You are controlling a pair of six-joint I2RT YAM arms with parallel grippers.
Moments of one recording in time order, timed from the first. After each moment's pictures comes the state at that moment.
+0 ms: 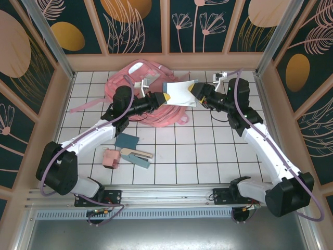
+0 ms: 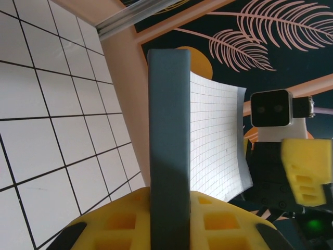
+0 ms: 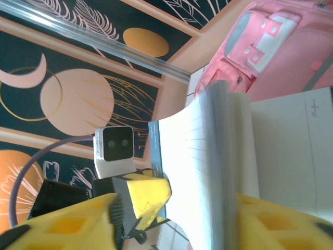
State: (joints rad) left arm -0.53 1.46 0.97 0.37 0.62 -1.11; right arm 0.34 1.16 1.07 -0.16 -0.58 0.95
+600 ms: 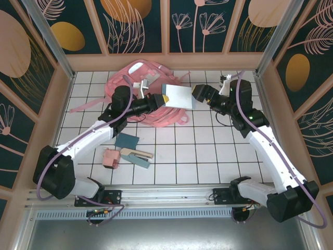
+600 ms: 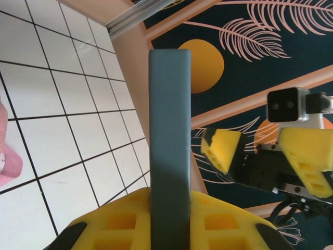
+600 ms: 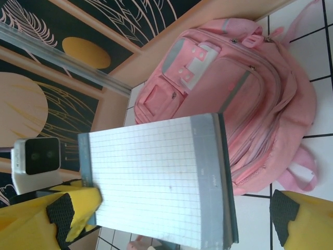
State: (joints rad) left arm -0.53 1.41 0.99 0.25 0.61 -1.01; right arm 0.35 1.12 1.11 -0.40 -0.38 0.76
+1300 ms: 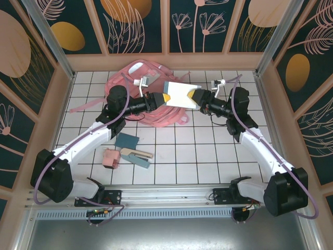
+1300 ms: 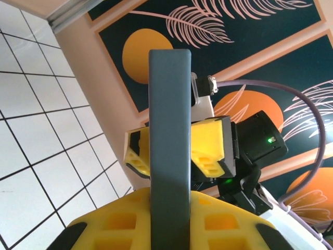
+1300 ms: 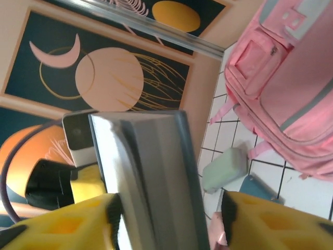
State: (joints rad) left arm -0.53 1.38 0.98 0.39 0.74 -1.08; right arm 0.29 1.17 0.84 0.24 -0.81 1.12
